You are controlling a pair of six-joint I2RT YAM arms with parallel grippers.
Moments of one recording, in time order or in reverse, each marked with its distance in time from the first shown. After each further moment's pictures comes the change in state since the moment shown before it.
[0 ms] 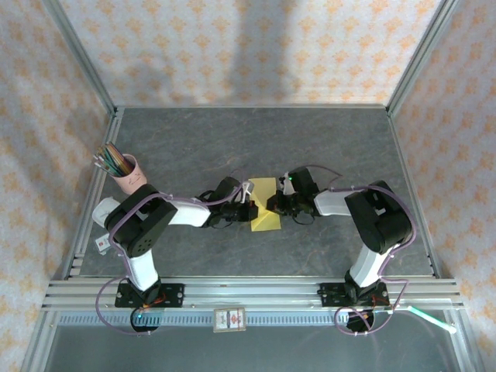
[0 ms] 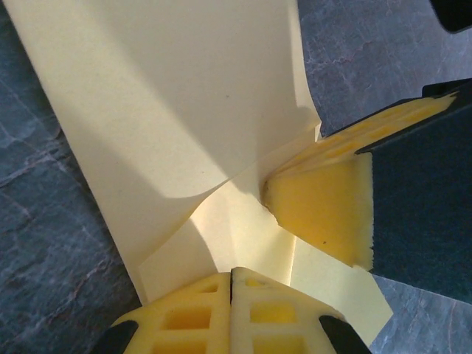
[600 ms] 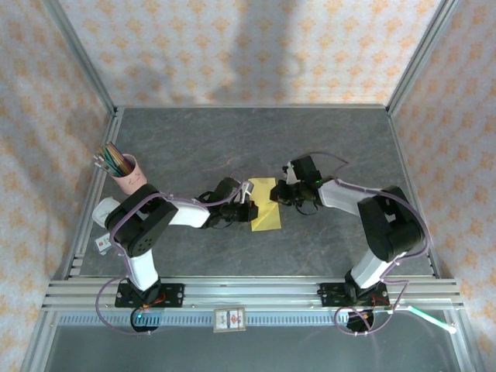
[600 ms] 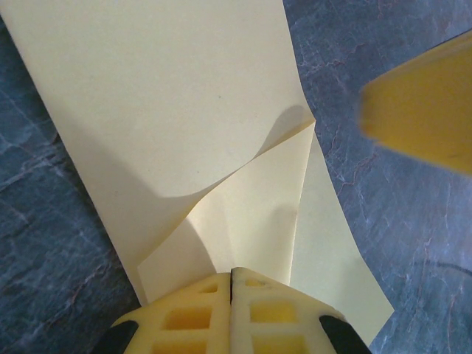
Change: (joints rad) left arm 0.000 0.009 -0.018 0.047 0.006 0.003; right arm -0.023 -0.114 0.122 -0.243 0.076 -0.073
